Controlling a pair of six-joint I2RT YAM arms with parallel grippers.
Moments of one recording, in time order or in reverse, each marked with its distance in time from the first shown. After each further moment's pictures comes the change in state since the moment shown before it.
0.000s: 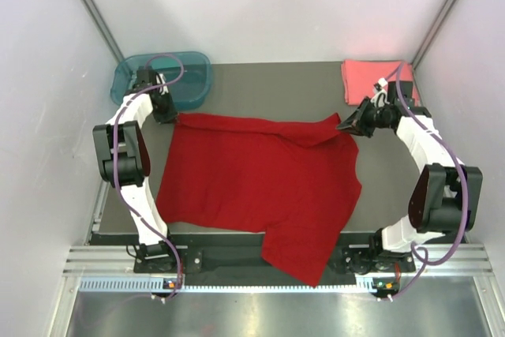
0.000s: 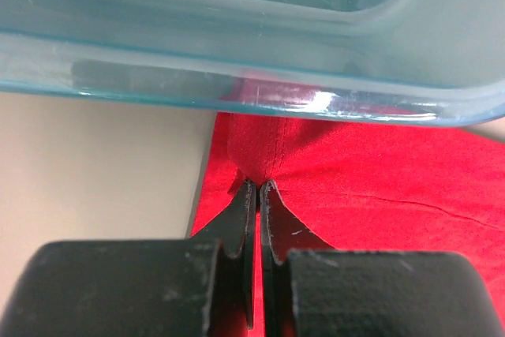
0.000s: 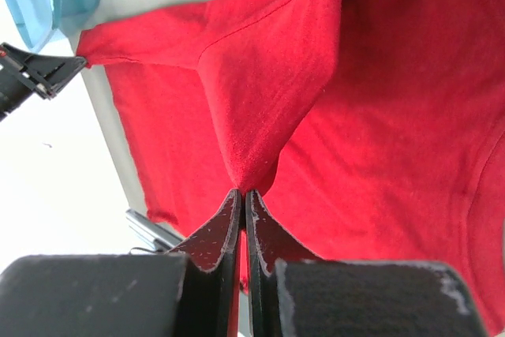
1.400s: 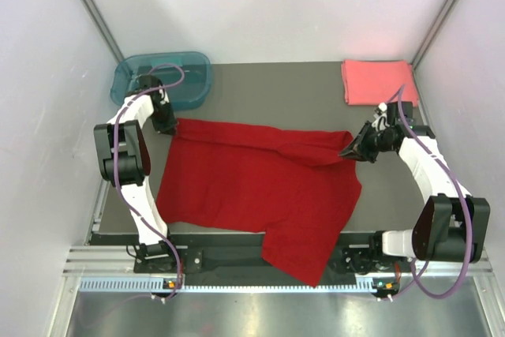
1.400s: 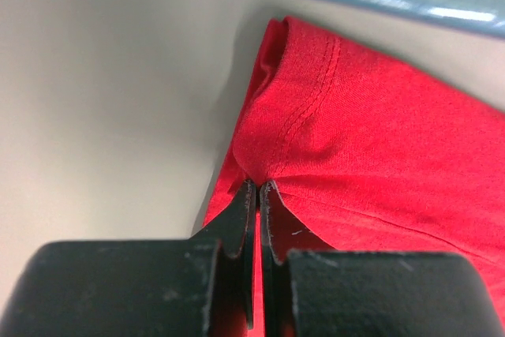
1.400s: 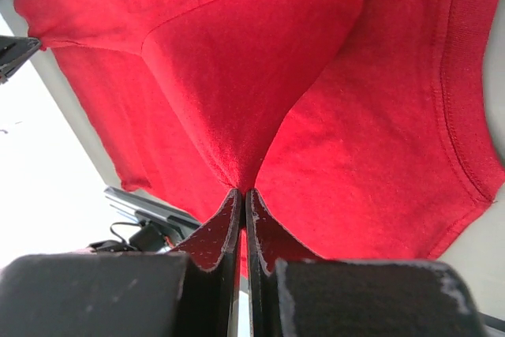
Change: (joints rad) left arm 0.000 0.011 -0.015 -0.140 -0.058 0.004; right arm 0.013 -0.221 -0.193 -0.186 0.079 0.000
